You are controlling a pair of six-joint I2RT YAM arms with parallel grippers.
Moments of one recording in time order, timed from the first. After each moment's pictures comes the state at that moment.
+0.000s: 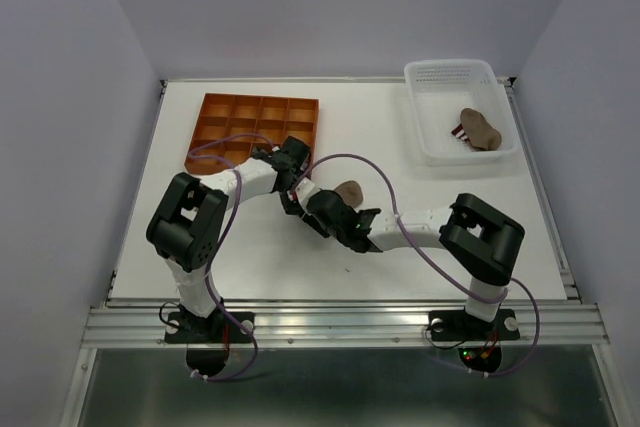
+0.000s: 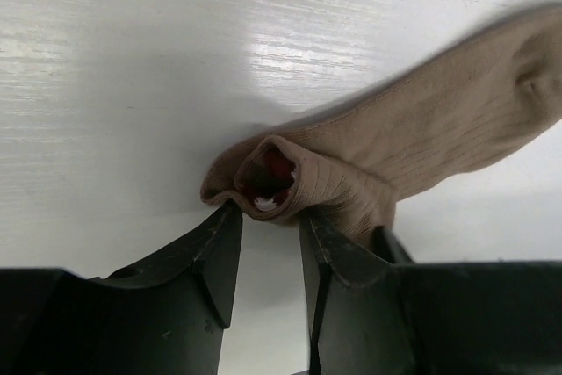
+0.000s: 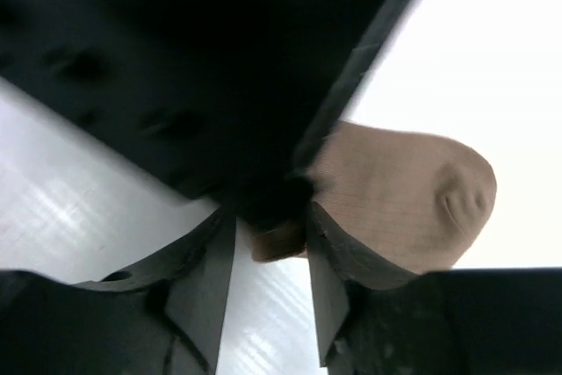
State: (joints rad) left arm -0.56 1.78 1.10 -0.51 0.10 -0.79; right arm 1.04 1.81 0.99 0.13 0.37 -0.06
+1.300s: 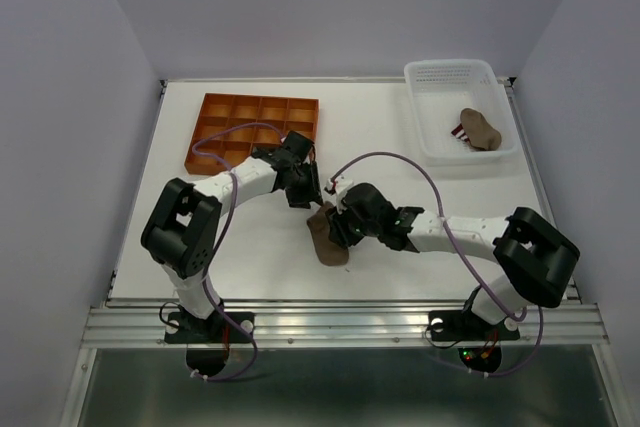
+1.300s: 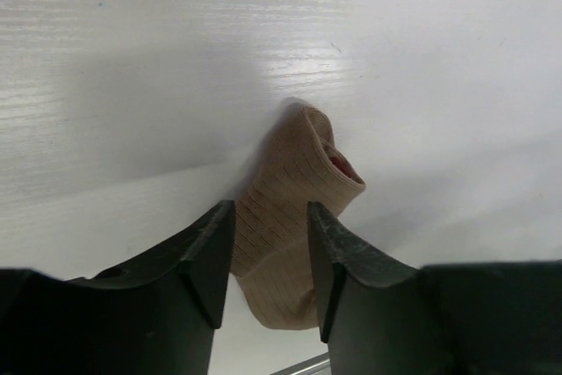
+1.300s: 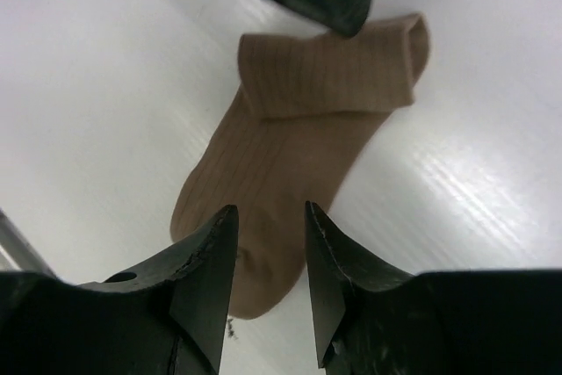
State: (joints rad) left arm -0.58 1.74 1.12 -0.48 0.13 -0.71; right arm 0.92 1.51 0.78 0.04 -0.02 0.23
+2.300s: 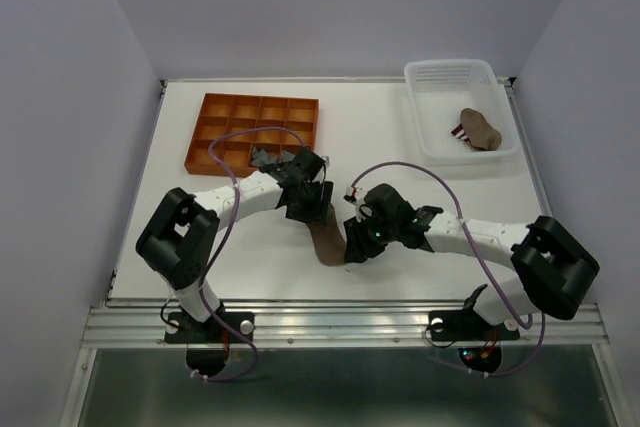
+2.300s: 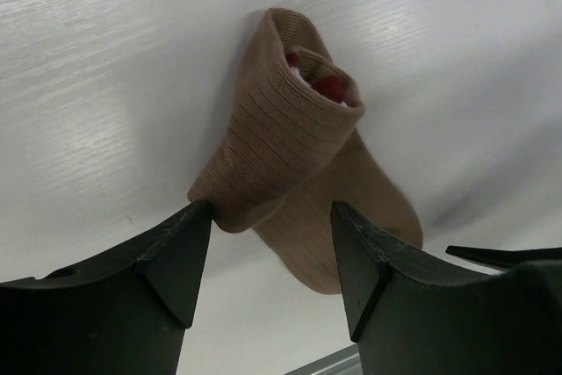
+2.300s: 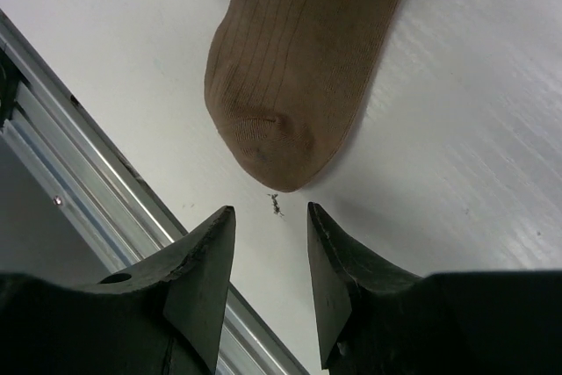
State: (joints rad) left arm -0.69 1.65 1.04 -0.48 0.10 -0.48; right arm 0.83 1.40 0.70 -0.17 -0.35 0.39
